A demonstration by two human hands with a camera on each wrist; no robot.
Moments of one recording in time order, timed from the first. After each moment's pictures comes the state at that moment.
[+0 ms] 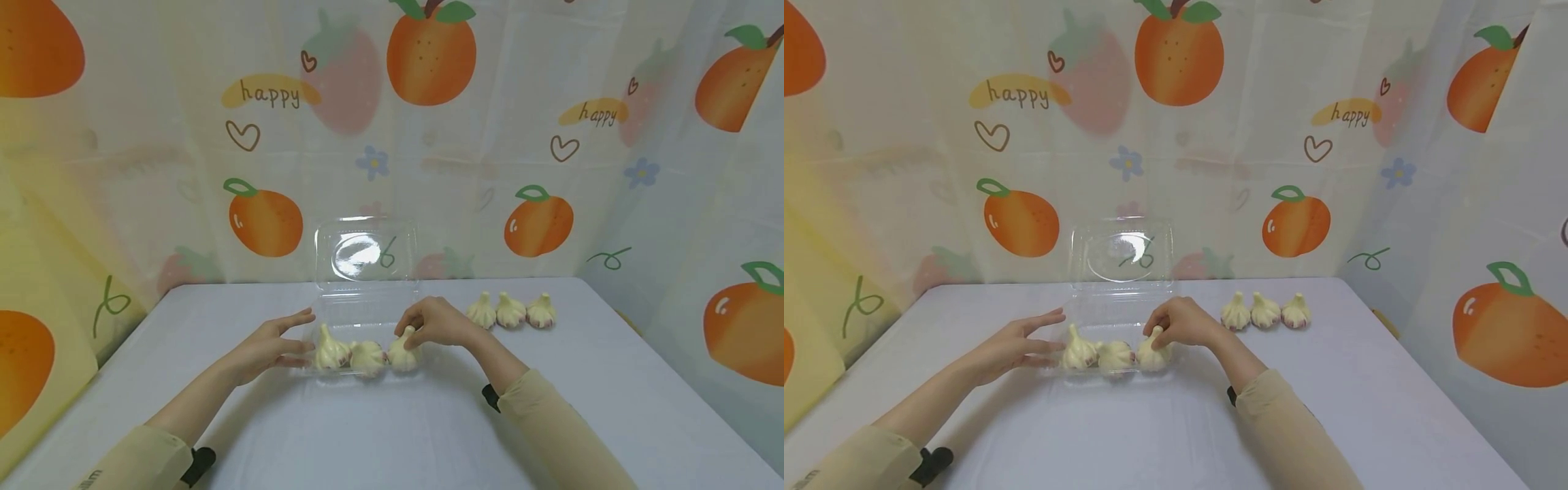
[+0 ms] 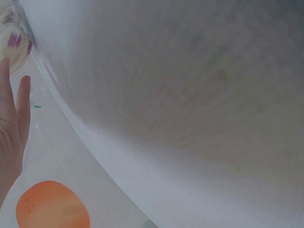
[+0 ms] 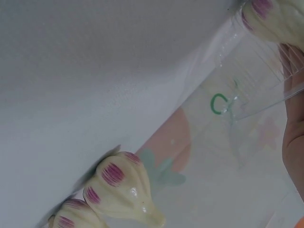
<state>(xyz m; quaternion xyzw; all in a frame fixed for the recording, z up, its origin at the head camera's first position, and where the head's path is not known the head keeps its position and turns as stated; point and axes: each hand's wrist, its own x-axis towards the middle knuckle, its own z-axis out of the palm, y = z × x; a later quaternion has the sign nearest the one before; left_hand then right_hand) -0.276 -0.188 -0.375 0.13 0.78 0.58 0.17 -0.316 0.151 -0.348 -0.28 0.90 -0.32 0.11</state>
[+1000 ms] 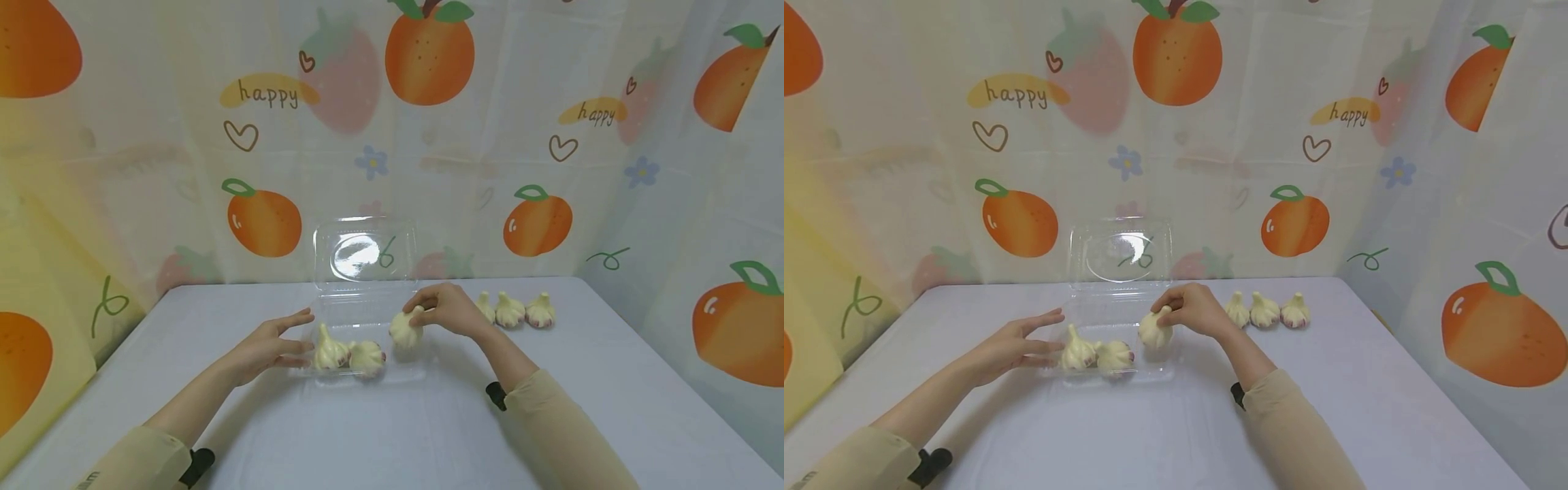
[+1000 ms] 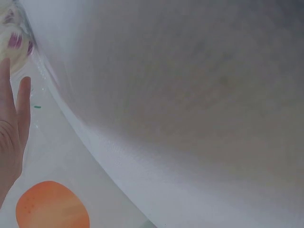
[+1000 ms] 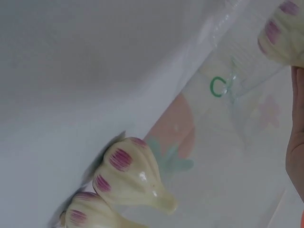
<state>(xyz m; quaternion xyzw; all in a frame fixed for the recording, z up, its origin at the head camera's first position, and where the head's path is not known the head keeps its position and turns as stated) -0.275 -0.186 -0.373 0.13 0.78 0.58 0.17 -0.323 0.166 -0.342 -0.22 0.88 -0.41 0.04</state>
